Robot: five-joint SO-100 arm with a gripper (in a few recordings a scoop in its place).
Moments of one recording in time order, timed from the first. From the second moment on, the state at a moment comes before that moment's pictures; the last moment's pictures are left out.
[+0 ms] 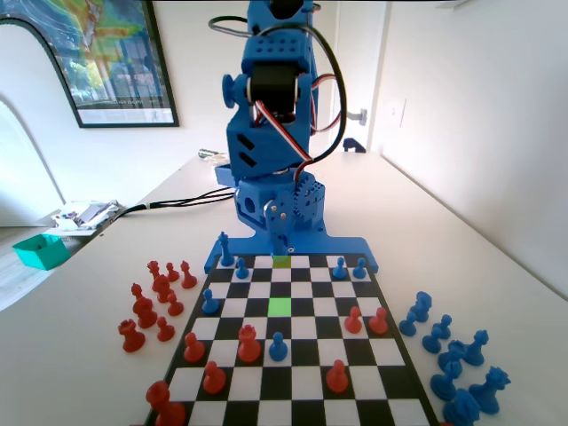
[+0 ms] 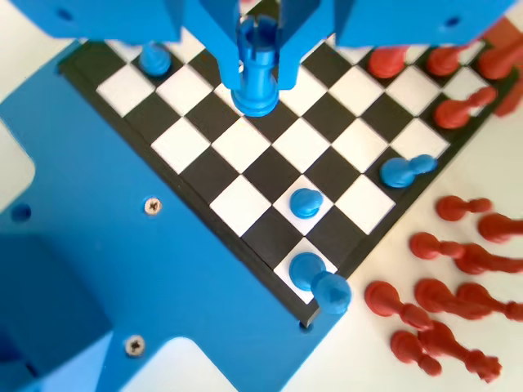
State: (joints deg) arm 7.1 103.5 136.1 54.4 -140.4
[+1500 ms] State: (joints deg) arm 6.2 85.1 131.3 35.1 -123.1
